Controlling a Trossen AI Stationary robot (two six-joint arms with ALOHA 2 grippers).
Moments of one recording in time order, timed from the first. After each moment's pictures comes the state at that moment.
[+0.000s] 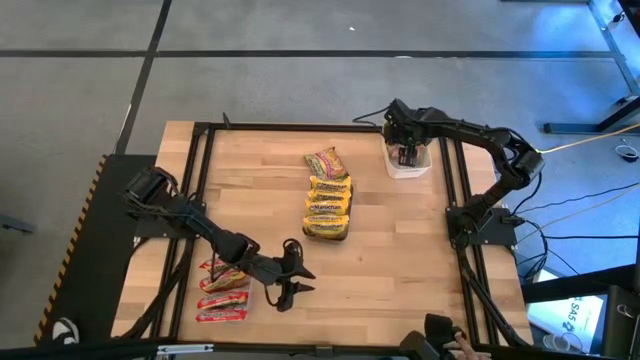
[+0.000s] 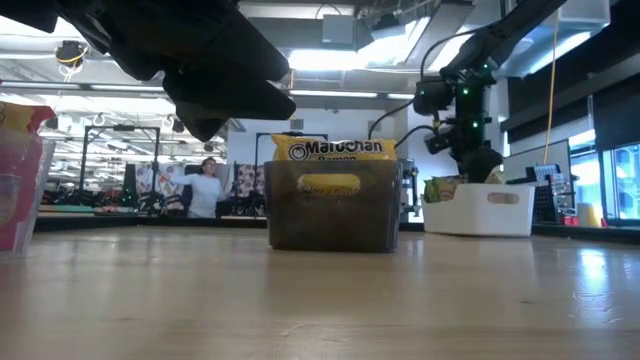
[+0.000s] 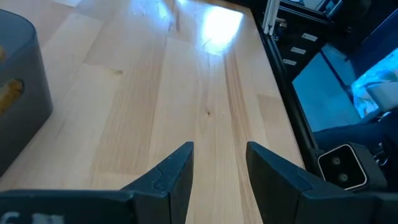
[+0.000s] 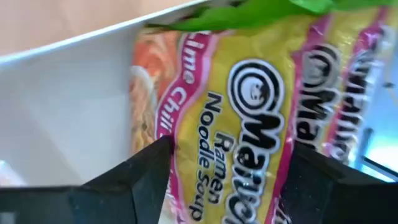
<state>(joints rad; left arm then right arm) -0.52 1.72 0.82 0.42 -0.29 -0.51 -0.79 1.60 1.08 -0.79 0.33 -0.66</state>
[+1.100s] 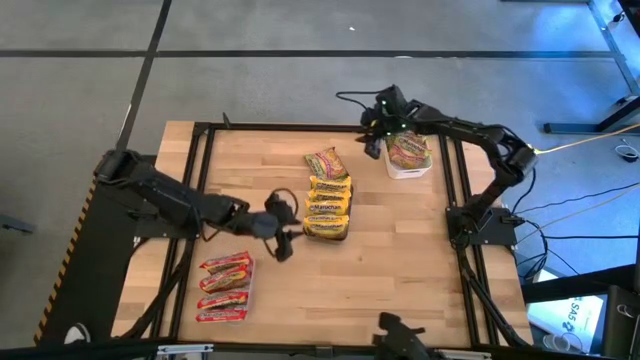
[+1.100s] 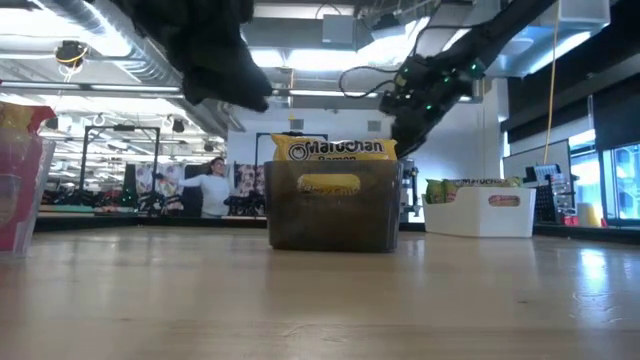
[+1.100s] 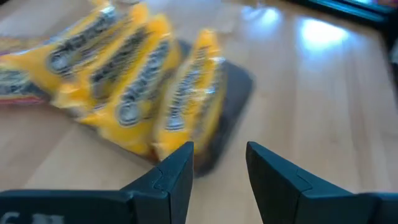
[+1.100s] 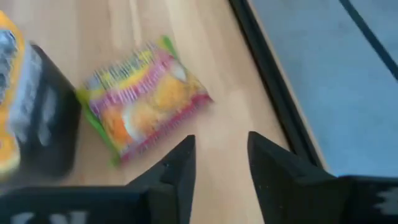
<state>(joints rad) -0.29 1.36 0.82 -0.11 -0.39 -0.51 -0.75 1.65 1.15 -0.35 -0.37 -0.41</state>
